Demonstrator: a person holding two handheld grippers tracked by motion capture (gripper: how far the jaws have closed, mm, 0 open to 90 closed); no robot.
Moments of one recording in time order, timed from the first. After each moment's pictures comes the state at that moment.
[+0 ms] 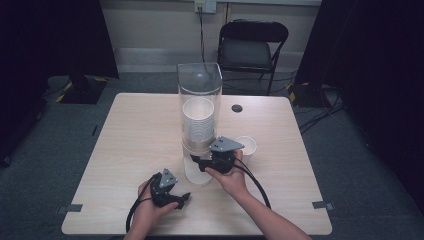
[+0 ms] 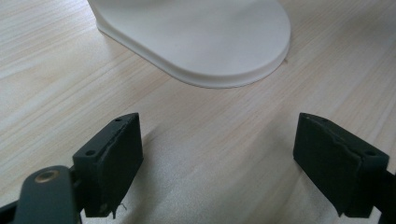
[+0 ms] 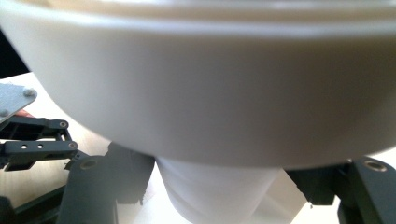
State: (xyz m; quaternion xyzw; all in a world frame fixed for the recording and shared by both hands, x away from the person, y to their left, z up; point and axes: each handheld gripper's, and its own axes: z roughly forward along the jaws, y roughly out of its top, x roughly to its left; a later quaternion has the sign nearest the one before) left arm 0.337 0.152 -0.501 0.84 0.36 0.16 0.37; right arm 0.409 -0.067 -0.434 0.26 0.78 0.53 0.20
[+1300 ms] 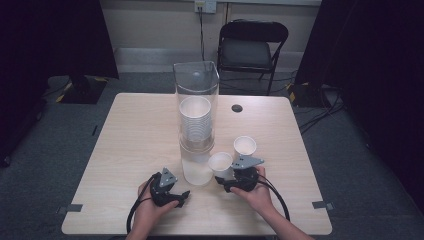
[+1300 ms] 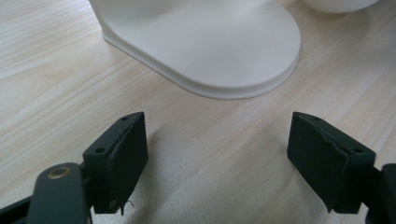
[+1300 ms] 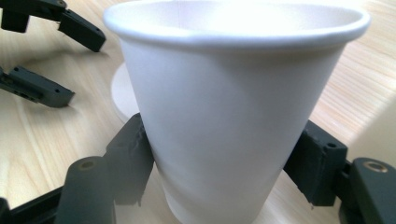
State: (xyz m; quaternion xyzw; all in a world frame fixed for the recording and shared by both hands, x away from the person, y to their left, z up) left arm 0.336 0.152 -0.501 0.83 0.37 0.16 0.37; right arm 0.380 -0.141 -0.474 0.28 0.84 0.43 0.16
